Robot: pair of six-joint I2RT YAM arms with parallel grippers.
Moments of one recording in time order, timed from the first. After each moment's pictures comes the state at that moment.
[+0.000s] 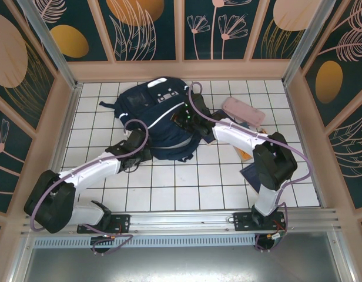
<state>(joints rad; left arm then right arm) -0.56 1.33 0.70 -0.35 -0.19 -0.76 0.69 1.78 1.30 -0.16 -0.18 1.12</state>
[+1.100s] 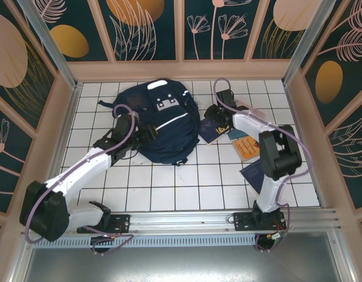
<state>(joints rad) -0.51 1.28 0.84 -0.26 0.04 -0.82 0.37 1.88 1.28 -0.33 -0.04 0.81</state>
